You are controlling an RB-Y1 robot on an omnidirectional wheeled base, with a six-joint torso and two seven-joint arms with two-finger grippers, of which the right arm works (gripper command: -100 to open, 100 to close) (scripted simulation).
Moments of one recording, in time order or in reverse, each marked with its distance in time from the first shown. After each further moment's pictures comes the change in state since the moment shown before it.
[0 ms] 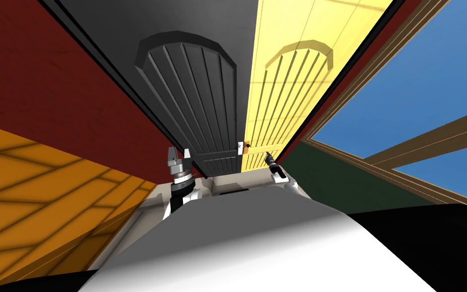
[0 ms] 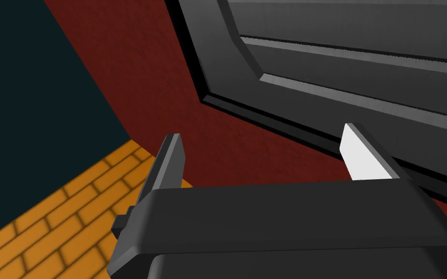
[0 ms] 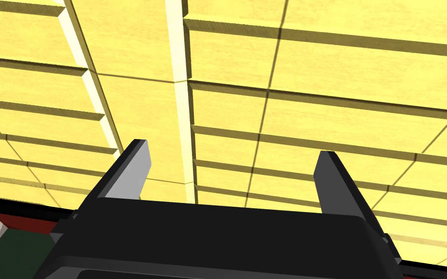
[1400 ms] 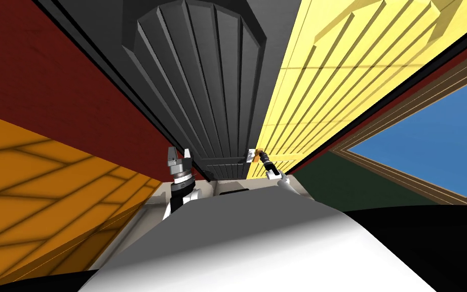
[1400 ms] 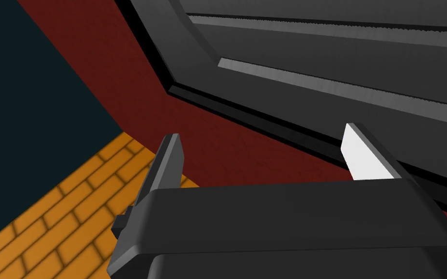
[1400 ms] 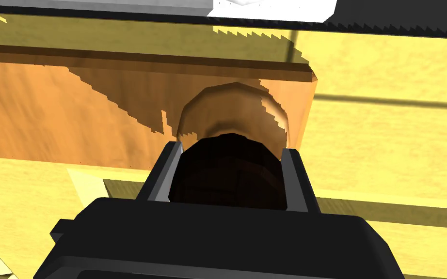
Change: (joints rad) arm -0.076 0.052 0.044 0.009 0.012 -0.016 0.009
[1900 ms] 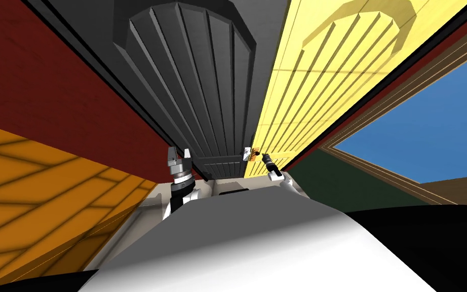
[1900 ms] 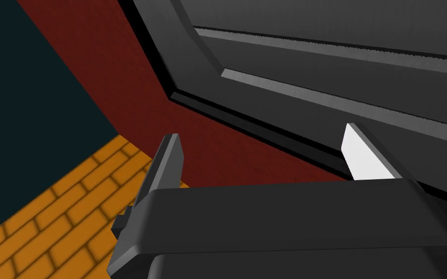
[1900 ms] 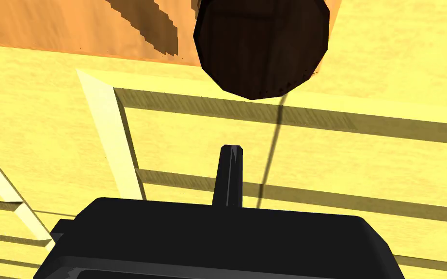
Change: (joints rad) arm 0.023 -0.020 -0.019 0.011 -0.004 -0.001 -0.002
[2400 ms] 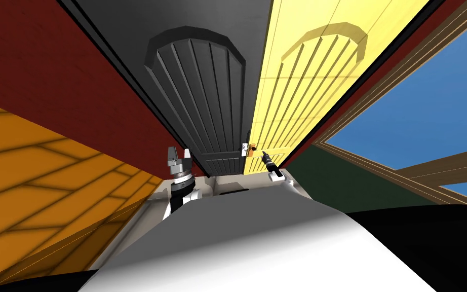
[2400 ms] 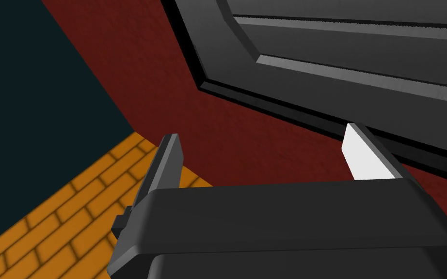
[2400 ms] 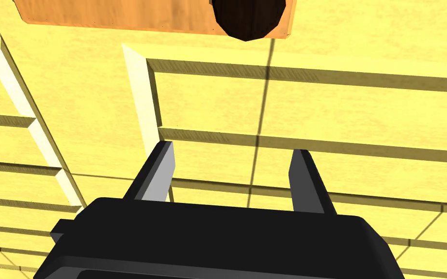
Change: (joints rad) arm 0.020 -0.024 0.033 -0.029 -0.003 -0.008 -0.029
